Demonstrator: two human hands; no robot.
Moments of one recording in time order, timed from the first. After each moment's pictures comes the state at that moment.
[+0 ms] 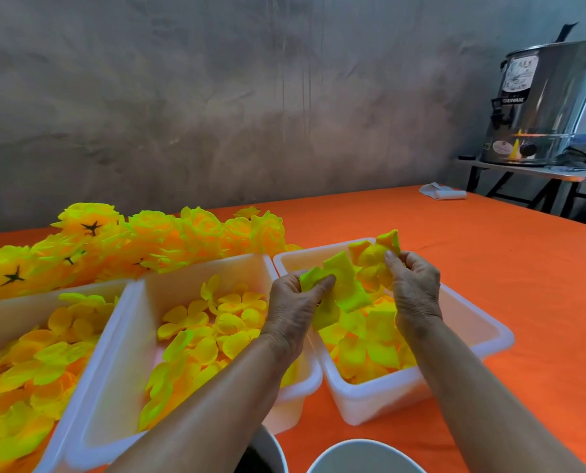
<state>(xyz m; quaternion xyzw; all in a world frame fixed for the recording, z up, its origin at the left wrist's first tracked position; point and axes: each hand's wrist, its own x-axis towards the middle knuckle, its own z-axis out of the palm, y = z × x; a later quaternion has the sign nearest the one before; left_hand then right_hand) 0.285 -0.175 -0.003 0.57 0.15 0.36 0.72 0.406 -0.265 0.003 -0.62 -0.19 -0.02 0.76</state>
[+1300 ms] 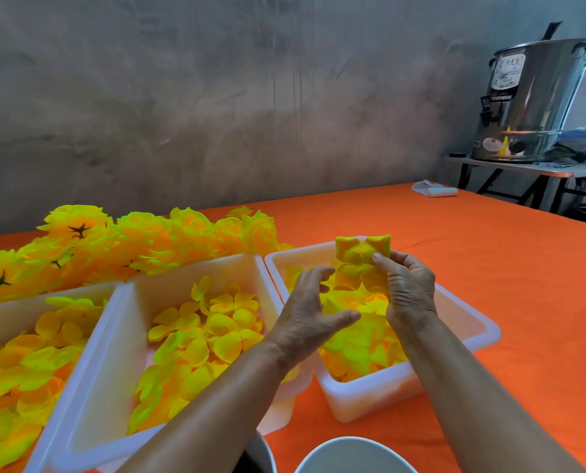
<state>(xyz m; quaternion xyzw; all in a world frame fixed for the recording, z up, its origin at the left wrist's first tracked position) 0.289 -0.180 -0.014 0.85 0.10 0.28 0.43 0.407 -0.267 0.004 -0.52 -0.12 0.06 0.84</state>
